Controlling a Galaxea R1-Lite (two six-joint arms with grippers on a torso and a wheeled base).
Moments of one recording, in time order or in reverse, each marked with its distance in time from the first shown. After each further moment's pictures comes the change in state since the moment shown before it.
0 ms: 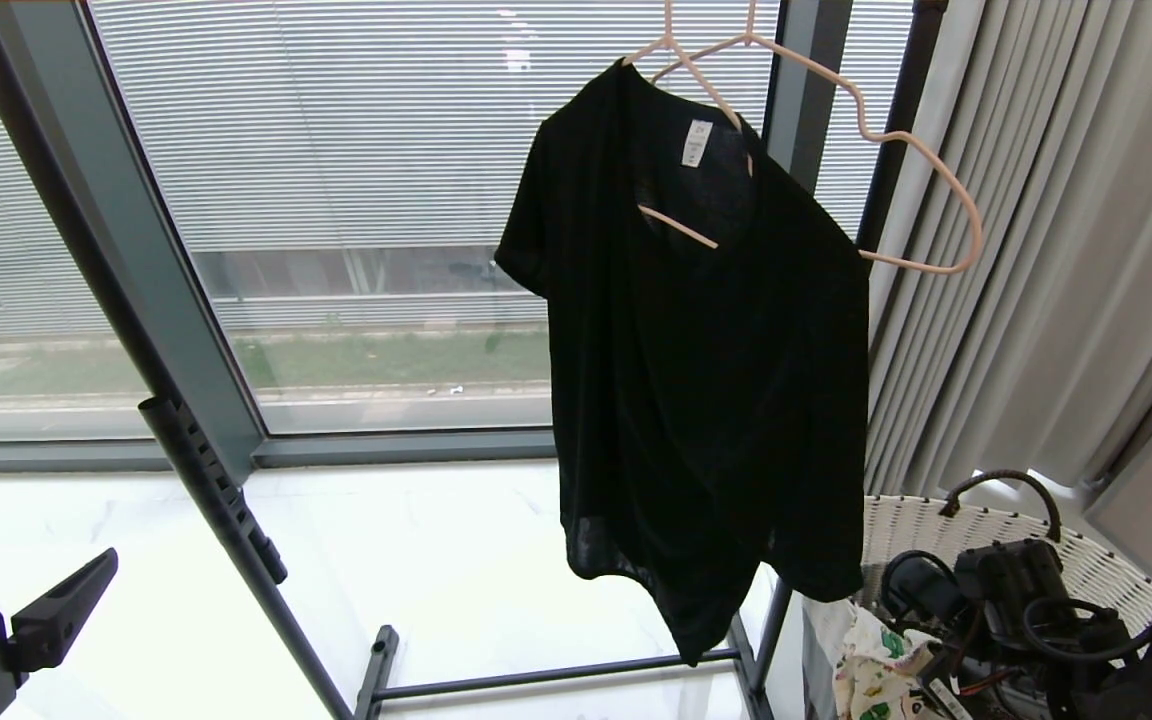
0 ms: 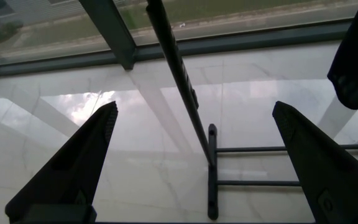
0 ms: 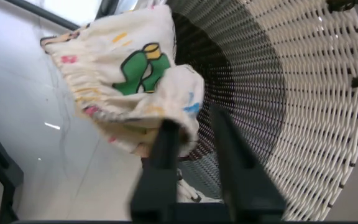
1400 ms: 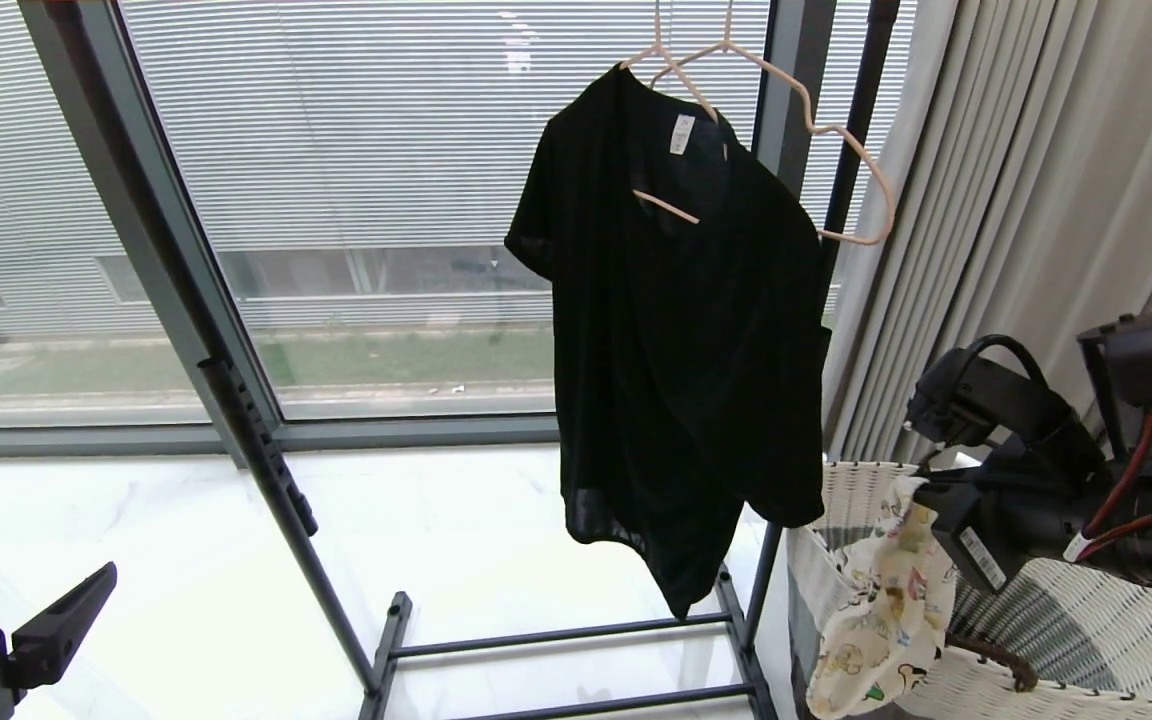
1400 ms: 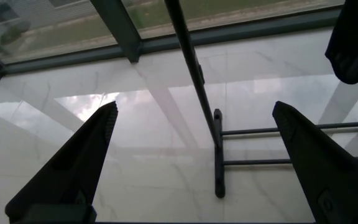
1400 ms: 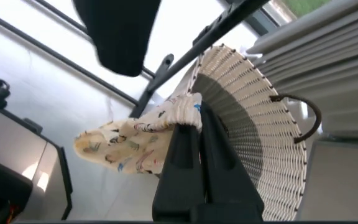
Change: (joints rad) left arm 0.000 -0.014 0.021 0.000 -0.003 0.030; right arm 0.278 -0.606 -0.574 0.900 0.052 0.092
